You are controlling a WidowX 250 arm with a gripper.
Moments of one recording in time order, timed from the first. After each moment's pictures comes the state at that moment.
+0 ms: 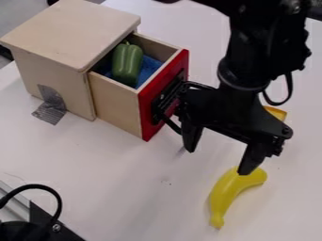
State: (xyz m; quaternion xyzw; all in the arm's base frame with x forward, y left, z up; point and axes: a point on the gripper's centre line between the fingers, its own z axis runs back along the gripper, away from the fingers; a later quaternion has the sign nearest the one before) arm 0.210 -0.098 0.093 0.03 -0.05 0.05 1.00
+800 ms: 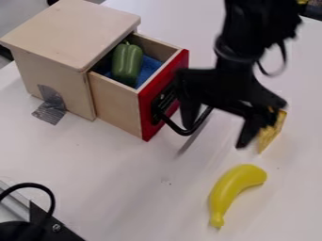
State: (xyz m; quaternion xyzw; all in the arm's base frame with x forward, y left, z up) arm 0.237 -0.070 0.105 0.03 -0.05 0.10 0.99
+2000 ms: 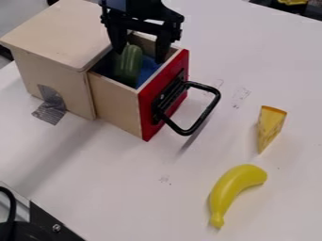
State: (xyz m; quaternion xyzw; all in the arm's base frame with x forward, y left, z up) arm 0.302 0.071 0.101 0.06 -0.06 0.14 0.99
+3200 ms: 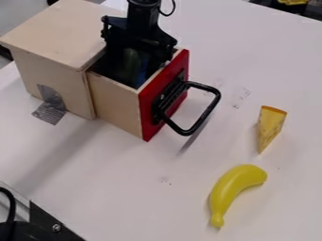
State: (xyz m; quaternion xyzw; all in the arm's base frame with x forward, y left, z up) arm 0.299 0.075 0.068 0.10 -0.01 0.12 0.99
